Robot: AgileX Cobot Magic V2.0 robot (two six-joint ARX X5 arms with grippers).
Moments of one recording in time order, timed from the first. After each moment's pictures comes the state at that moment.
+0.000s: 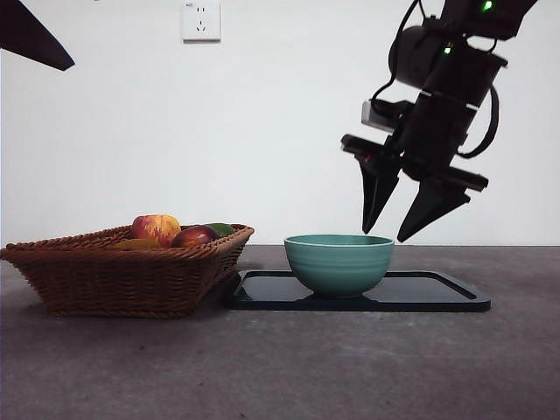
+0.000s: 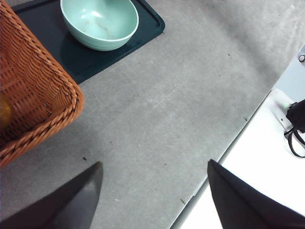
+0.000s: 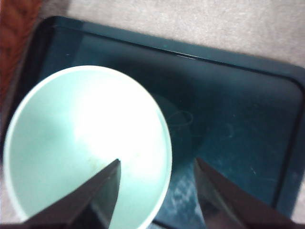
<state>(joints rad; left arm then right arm) -0.45 0.92 0.96 -0.85 0.50 0.06 0.34 1.81 1.34 -0.56 -0.21 0.21</state>
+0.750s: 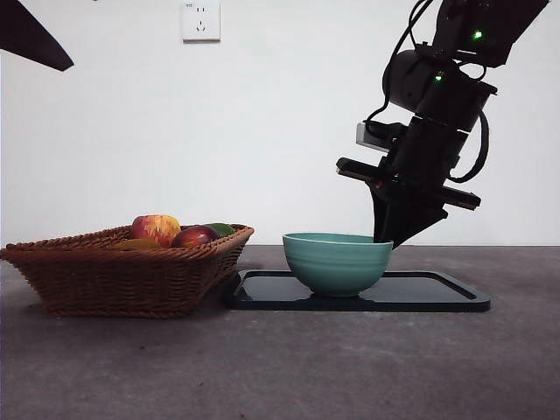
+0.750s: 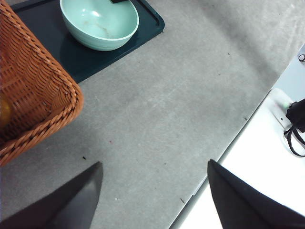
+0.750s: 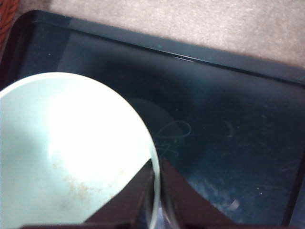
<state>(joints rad) -0.45 0.91 0.96 -0.85 0.50 0.06 0.34 1.87 1.34 -0.50 -0.21 0.19</state>
